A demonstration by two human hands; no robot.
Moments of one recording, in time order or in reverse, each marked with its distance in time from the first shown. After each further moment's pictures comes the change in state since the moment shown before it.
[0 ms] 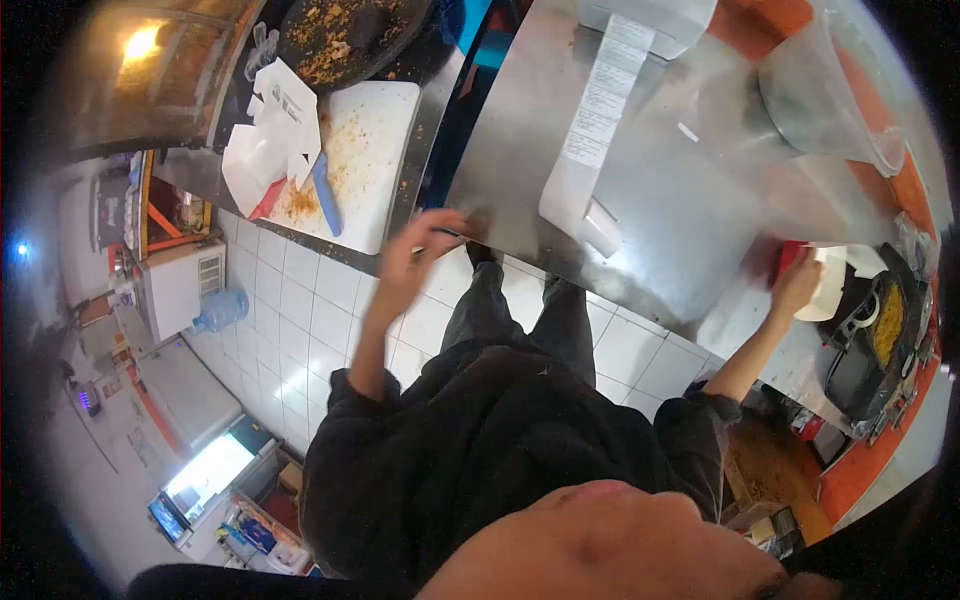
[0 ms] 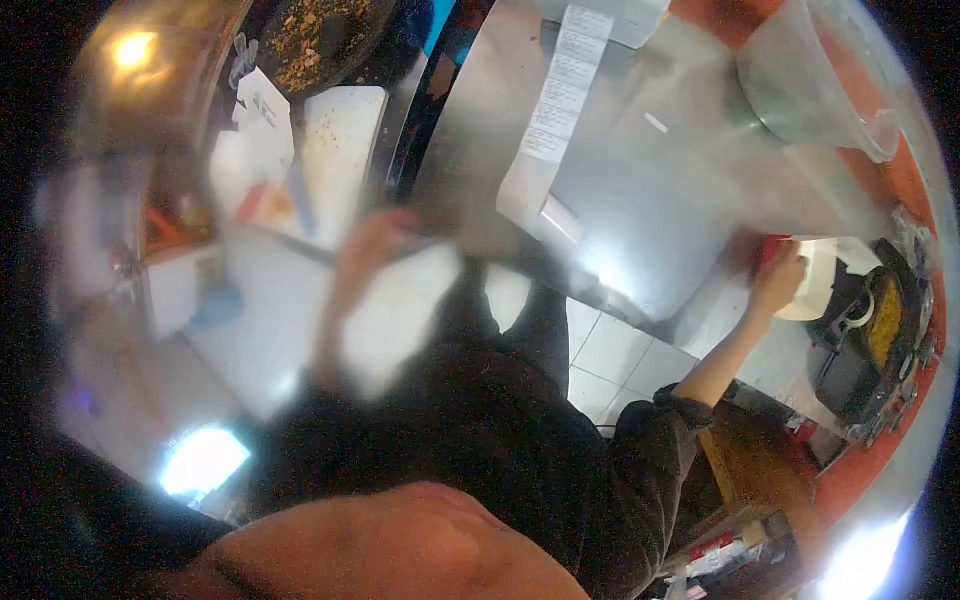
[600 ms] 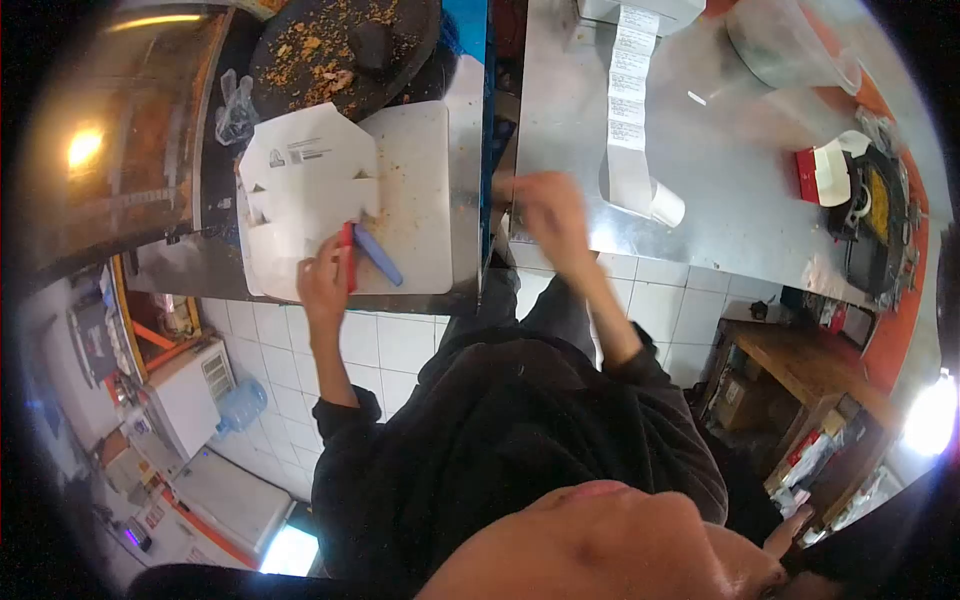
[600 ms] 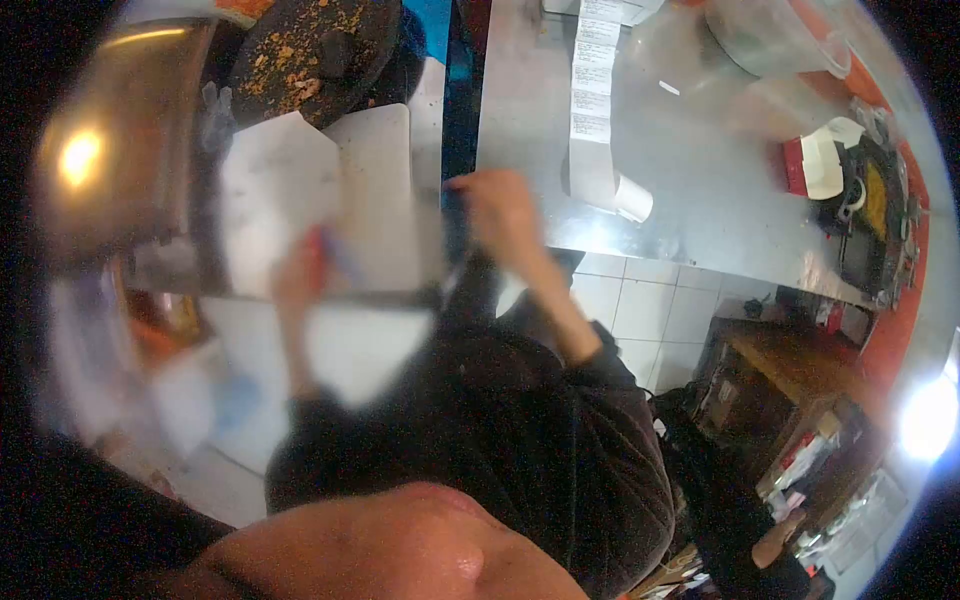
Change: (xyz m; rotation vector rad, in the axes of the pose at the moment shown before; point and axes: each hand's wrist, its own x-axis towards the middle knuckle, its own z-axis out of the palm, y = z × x) left_hand 0.037 -0.159 -0.248 0.926 0.173 0.166; right_hand -0.215 -0.429 -0.092 1.166 -0.059 -0.576
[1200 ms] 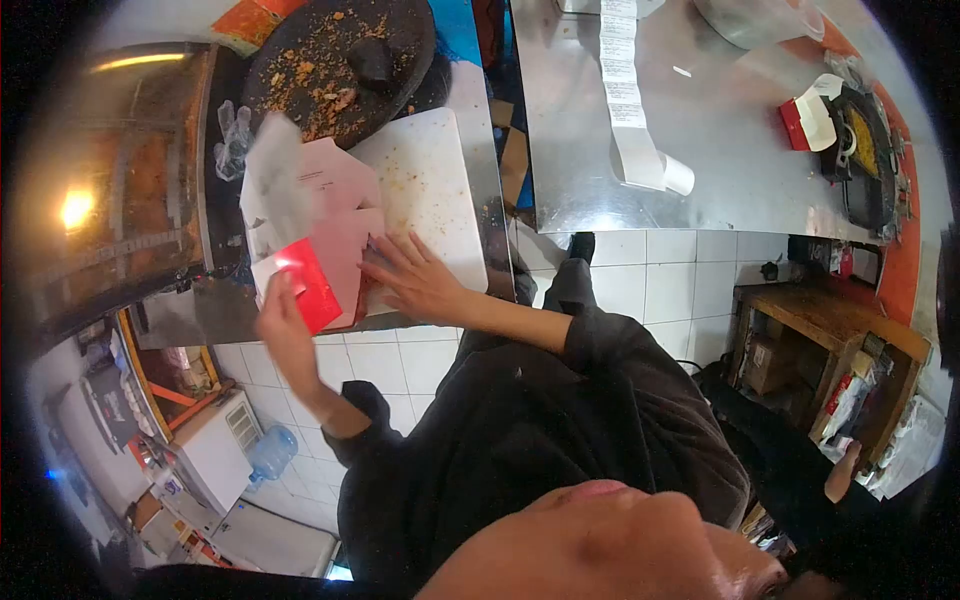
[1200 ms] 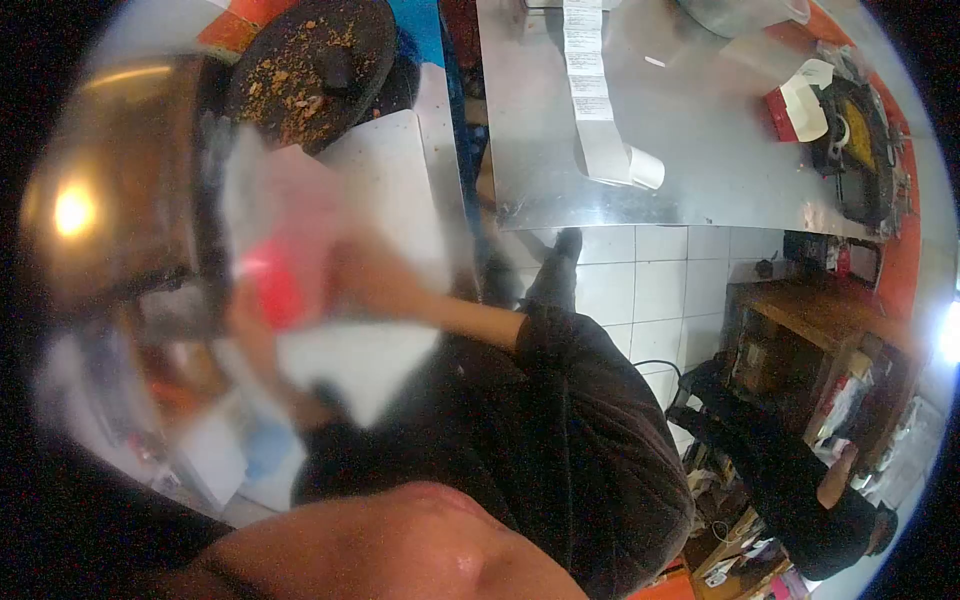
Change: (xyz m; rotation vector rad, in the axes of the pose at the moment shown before) left_hand 0.006 0.027 -0.128 -0.366 0.201 -0.143; right_hand -0.010 -0.107 0.172 -0.328 -0.497 -0.124
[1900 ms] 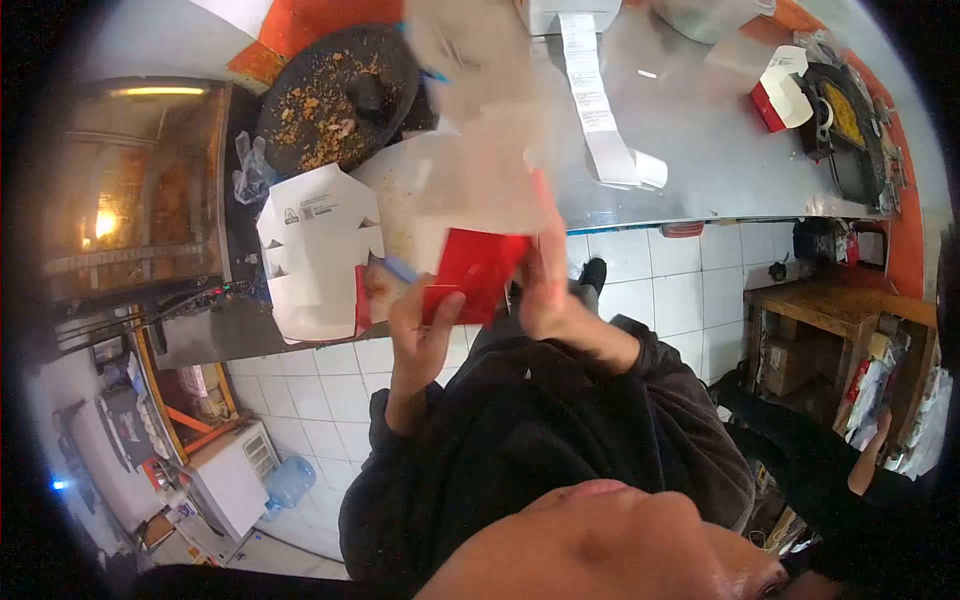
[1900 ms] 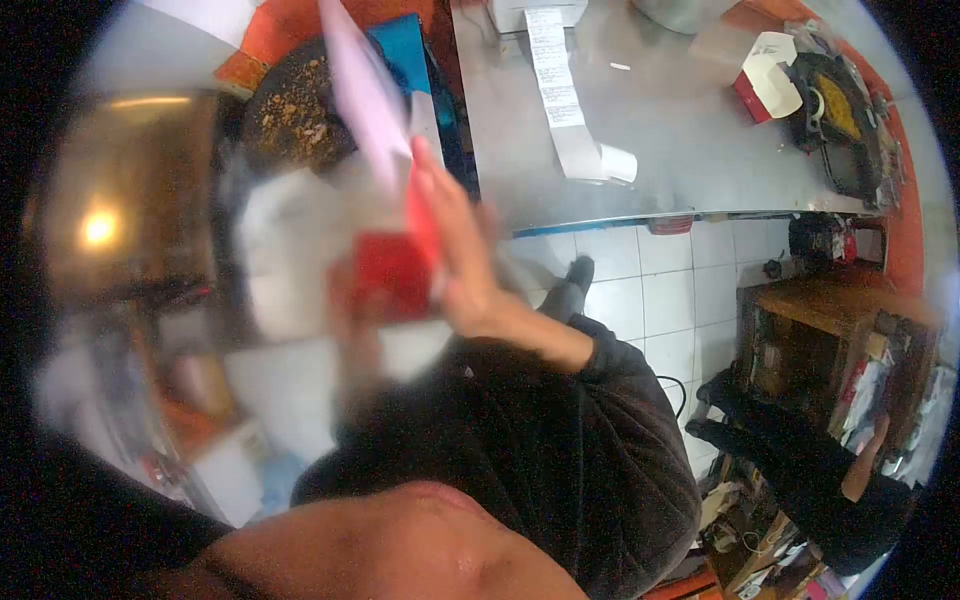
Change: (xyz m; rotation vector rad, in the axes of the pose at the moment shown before) left_hand -0.079 0.131 0.057 -0.732 -0.262 0.319; right_hand -0.057 0.000 -0.153 1.066 0.984 -0.054
